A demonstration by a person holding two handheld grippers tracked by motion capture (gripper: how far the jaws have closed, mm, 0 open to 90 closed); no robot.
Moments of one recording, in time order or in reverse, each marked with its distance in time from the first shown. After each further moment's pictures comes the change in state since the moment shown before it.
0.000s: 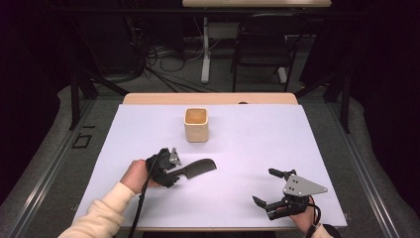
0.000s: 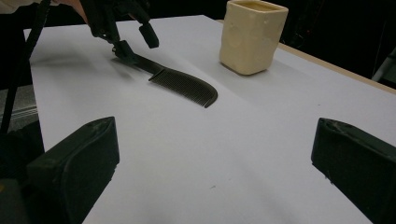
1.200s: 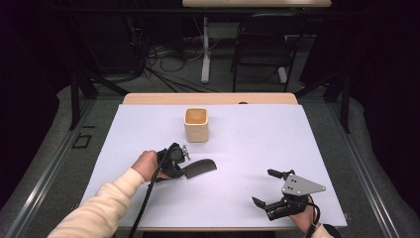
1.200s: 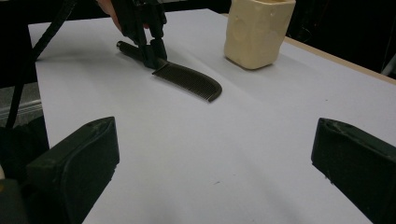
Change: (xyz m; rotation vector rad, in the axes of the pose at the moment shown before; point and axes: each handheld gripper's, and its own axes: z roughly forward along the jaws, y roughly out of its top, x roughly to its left) left arm 0.019 0.026 0.024 0.167 -0.147 0.019; right arm -0.001 -0.001 0.003 0.024 0.023 0.008
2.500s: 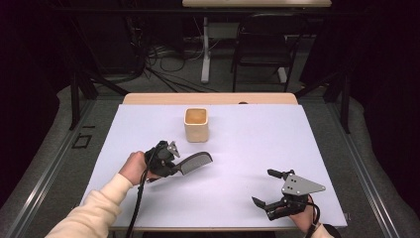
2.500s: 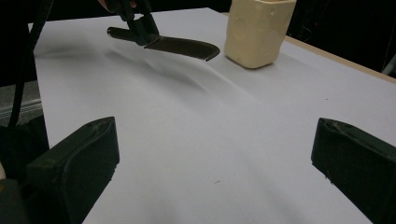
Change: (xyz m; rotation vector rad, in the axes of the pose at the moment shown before) left arm -0.006 -0.029 -0.035 -0.165 0.040 -0.054; right arm 0.000 0.000 0.000 0.002 -0.001 -0.001
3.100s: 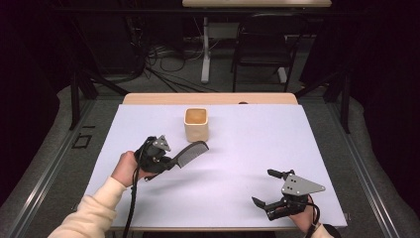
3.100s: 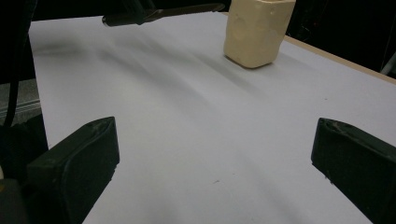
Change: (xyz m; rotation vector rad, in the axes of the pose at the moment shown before) left arm 0.003 -0.016 -0.027 -0.179 0.021 -0.105; right arm 0.000 0.000 0.000 0.004 -0.004 -0.004
